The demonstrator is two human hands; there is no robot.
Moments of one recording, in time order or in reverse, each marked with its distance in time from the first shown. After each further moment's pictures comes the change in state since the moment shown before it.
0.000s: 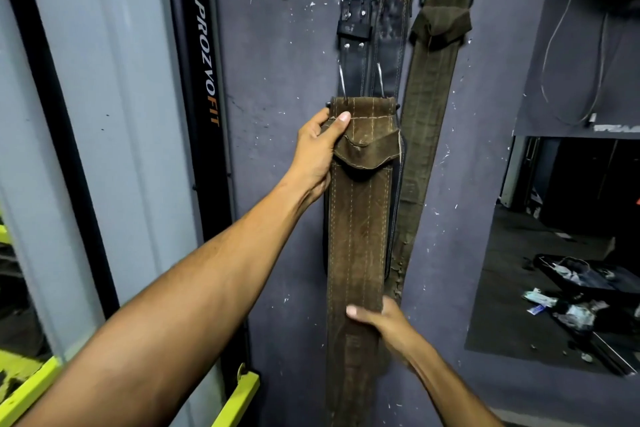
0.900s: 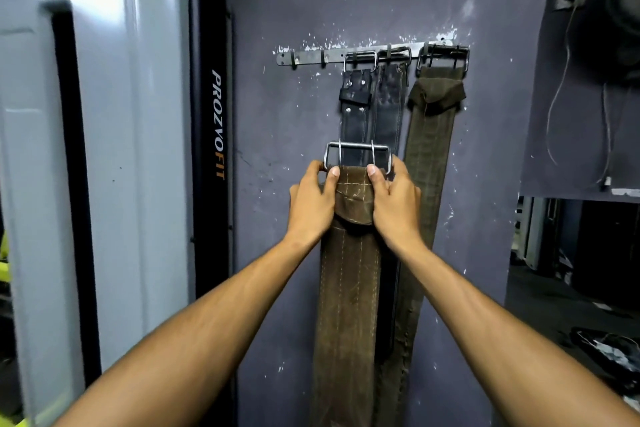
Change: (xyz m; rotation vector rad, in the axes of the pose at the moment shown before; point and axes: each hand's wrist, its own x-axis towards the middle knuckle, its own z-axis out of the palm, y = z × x) left_hand 0.025 -0.007 -0.001 0.851 0.240 0.281; right_hand 0.076 -0.279 0.013 -0.390 0.575 -0.877
